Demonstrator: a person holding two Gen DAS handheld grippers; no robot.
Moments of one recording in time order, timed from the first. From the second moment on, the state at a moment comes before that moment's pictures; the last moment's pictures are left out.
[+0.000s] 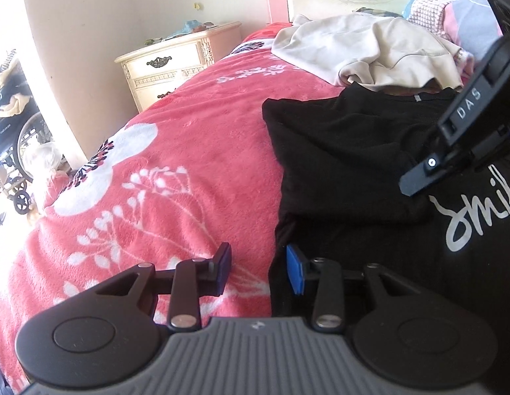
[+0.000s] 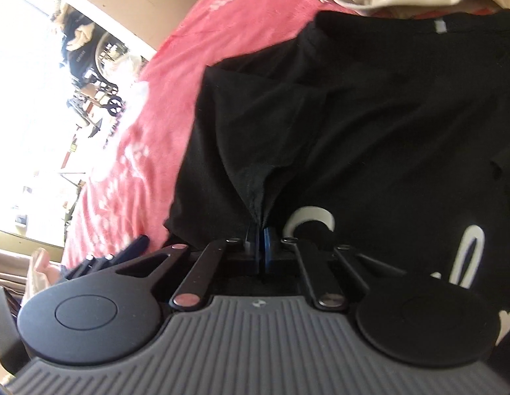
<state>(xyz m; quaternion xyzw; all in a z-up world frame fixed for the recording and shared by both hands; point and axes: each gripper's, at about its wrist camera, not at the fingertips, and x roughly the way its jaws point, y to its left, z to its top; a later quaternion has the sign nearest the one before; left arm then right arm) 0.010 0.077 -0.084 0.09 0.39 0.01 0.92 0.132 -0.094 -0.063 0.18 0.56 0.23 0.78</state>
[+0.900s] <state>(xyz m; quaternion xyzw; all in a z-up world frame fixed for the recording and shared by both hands) 0.006 0.066 -0.055 0.11 0.32 -0.06 0.94 0.155 -0.146 -0.058 0.23 0.51 0.21 0.80</state>
